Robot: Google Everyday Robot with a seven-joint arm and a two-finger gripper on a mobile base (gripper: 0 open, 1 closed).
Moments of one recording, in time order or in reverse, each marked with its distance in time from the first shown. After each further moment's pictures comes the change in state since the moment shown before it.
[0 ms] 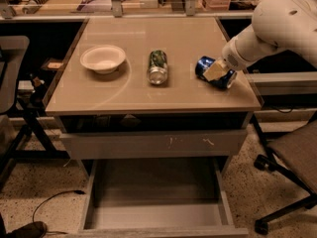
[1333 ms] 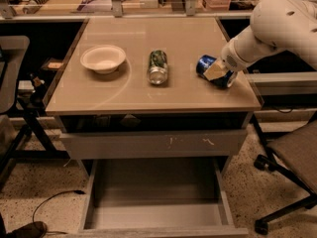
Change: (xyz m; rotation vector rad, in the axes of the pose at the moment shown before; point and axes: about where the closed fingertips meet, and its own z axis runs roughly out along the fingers) arm 0.002 0.001 0.008 -0.015 0.011 0.010
